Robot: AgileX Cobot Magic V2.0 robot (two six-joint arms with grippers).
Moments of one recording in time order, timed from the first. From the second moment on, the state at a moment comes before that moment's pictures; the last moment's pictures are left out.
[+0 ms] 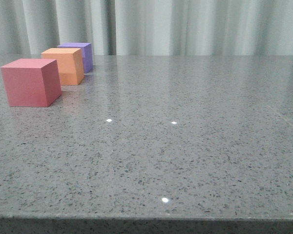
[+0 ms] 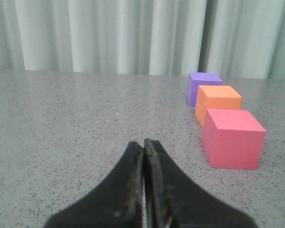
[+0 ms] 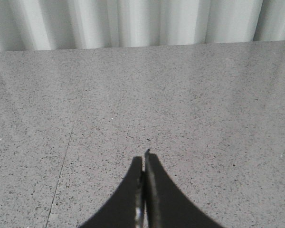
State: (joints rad) left arm -0.08 0.07 -0.15 0.11 0.19 -0.18; right arm -0.01 0.48 -0.47 -0.19 0.32 0.23
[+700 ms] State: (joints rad) left arm -0.08 0.00 0.00 0.12 0.01 -0.18; right arm -0.01 0.48 -0.47 -0.19 0.32 0.23
